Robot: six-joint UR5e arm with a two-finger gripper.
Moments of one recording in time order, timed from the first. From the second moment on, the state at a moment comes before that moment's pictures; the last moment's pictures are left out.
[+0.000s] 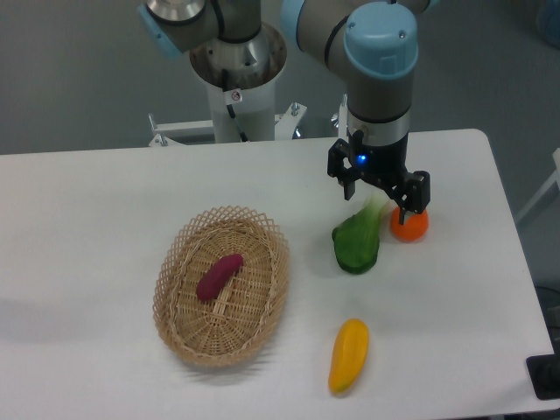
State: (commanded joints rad) arm 2.57 -1.75 -1.60 -1.14 1.58 1.22
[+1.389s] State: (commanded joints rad) arm 2.35 -1.86 -1.69 -1.08 1.43 0.70
